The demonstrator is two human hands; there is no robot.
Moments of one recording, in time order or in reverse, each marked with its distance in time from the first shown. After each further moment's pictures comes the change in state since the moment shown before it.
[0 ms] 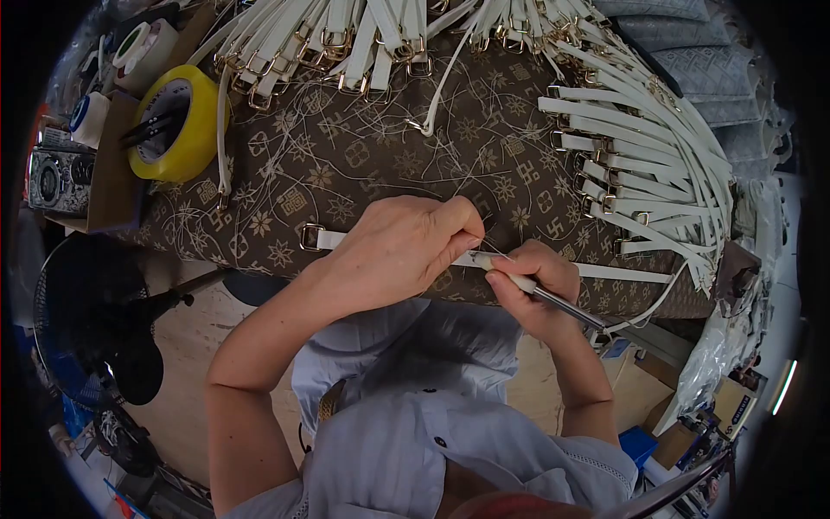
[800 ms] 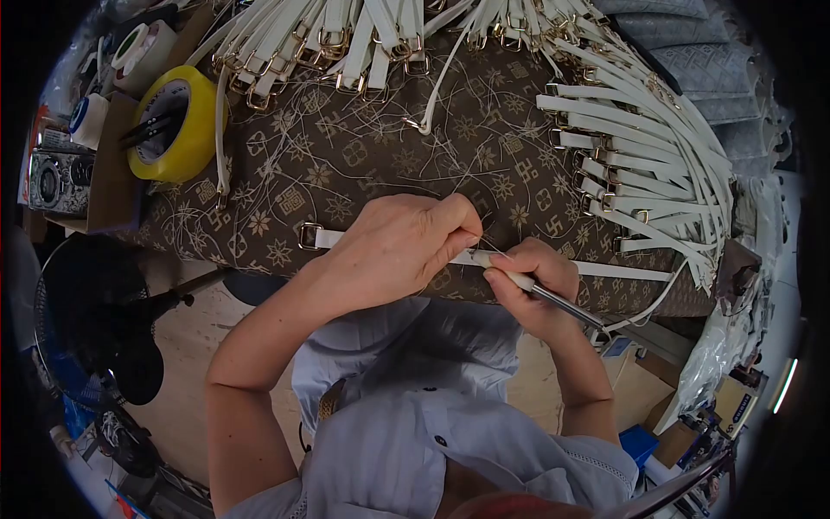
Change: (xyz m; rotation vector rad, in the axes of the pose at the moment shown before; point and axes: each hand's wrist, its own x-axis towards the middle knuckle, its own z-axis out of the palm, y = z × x) left_hand 0.000 0.000 0.000 -0.011 0.003 0.011; right_hand -0.001 0.001 -0.001 -0.016 -0.011 0.014
